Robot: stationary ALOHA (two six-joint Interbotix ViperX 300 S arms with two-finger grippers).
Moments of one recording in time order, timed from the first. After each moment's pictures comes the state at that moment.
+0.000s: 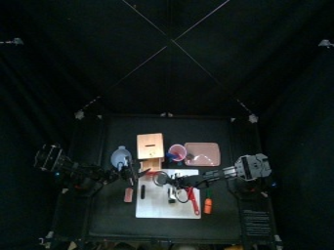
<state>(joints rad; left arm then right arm) -0.19 -0.20 1.14 -0.69 -1.01 0.74 0.10 0.20 0.35 -0.15 0.64 0.42</state>
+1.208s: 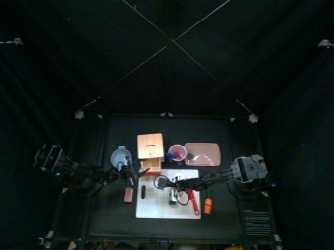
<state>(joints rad) -0.19 -0.20 1.14 -0.71 -1.00 0.74 0.12 0.25 0.38 -0.15 0.63 0.42</state>
